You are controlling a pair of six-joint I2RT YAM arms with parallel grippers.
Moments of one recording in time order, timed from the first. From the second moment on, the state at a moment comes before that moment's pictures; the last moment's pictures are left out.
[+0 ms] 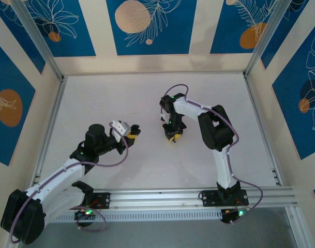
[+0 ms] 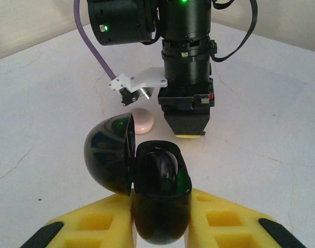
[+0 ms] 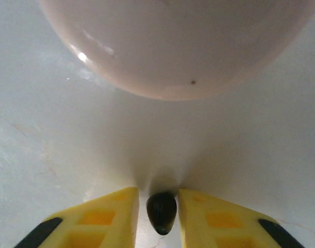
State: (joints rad) left arm -0.47 0.92 0.43 0.11 0.47 0.14; right arm 0.55 2.15 1.61 -1.18 -0.14 0.08
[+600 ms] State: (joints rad) left arm -0.47 0.95 0.44 0.11 0.47 0.14; right arm 0.51 1.97 1.45 -1.01 -0.21 0.17
